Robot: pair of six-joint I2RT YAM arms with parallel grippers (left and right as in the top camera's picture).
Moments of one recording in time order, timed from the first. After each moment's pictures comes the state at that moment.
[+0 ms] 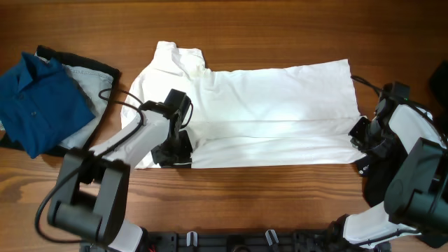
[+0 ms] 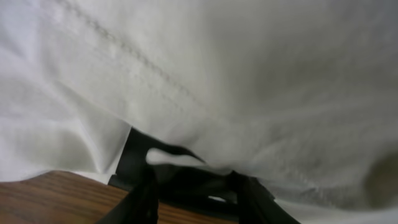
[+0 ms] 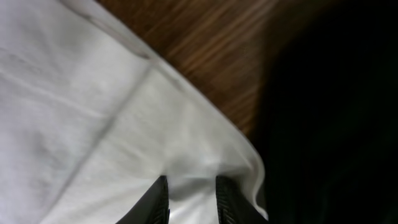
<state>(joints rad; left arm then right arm) -0.35 1.70 0.93 -0.90 0.03 -0.67 -0.37 1.74 0.97 -0.81 0.08 0.36</state>
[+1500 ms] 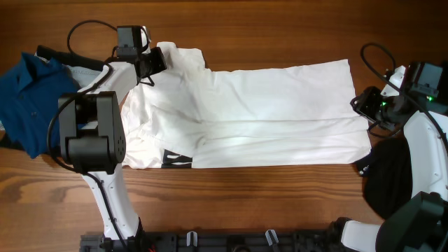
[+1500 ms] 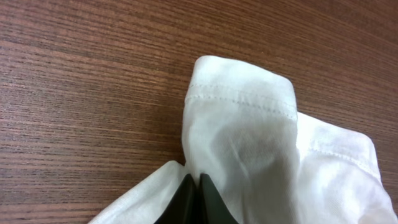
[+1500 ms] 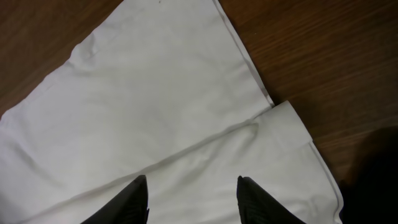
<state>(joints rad) -0.01 2.20 1.46 -0.21 0.19 -0.31 -0.35 1.49 1.09 -0.77 -0.25 0.20</state>
